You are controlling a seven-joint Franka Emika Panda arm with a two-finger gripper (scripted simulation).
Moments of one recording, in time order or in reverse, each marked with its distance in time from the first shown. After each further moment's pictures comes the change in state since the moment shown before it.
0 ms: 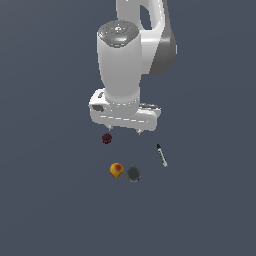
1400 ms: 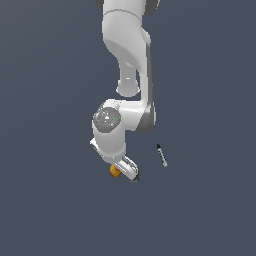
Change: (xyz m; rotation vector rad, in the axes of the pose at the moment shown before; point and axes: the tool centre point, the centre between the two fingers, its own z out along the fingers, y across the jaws) arm 0.069 0.030 0.162 -0.001 0.036 0.503
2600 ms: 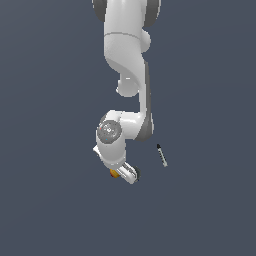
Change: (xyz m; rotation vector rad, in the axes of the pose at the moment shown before) arm 0.001 -0.001 0.049 0.002 0.003 0.005
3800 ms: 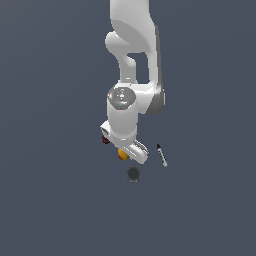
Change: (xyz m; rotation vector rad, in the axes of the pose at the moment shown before) arm -0.059 0.001 -0.079 -0.001 -0.002 0.000
